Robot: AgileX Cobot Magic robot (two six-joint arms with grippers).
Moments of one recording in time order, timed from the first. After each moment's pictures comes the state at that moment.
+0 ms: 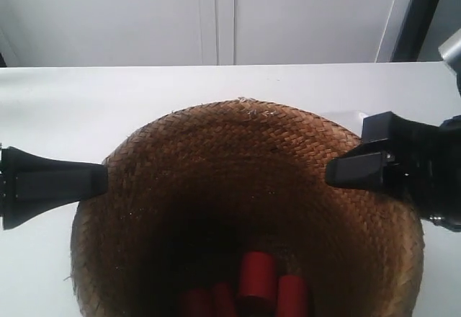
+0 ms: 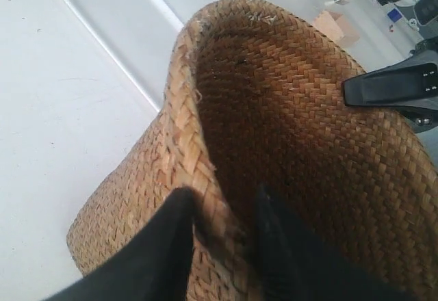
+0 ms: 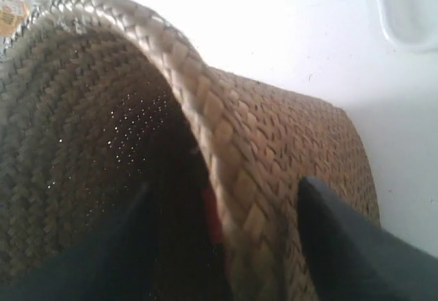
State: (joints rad) left arm -0.19 0.86 -0.48 -1.38 0.90 1.03; right arm 0.29 0.90 -0.70 0.64 0.80 0.09
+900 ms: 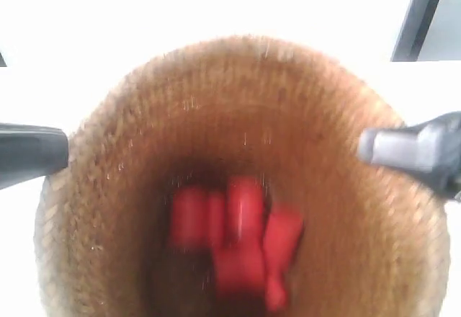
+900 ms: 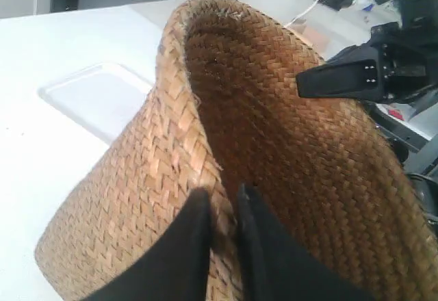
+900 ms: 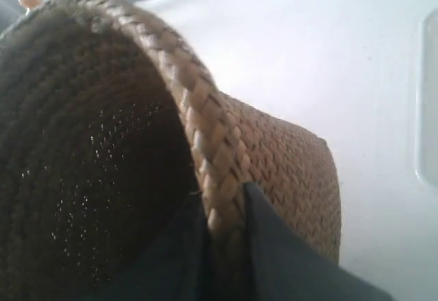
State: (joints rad) left arm -0.19 0.65 -0.60 -1.30 0.97 1.03; right arm 0.29 0.68 -0.65 0.79 0.69 -0.30
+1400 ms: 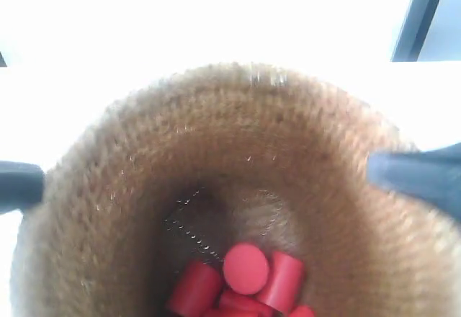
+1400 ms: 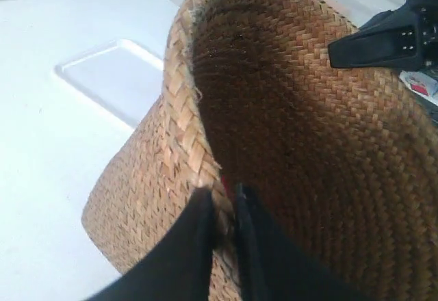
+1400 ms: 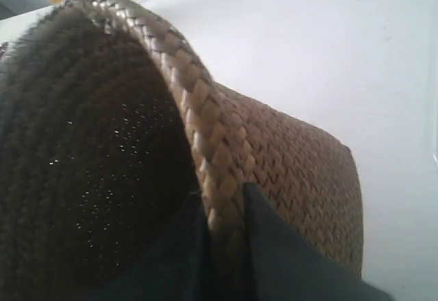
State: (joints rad) left arm -0.19 0.54 -0.61 -1.13 1.00 0.88; right arm 0.29 0.60 -0.67 0.77 0.79 -0.27
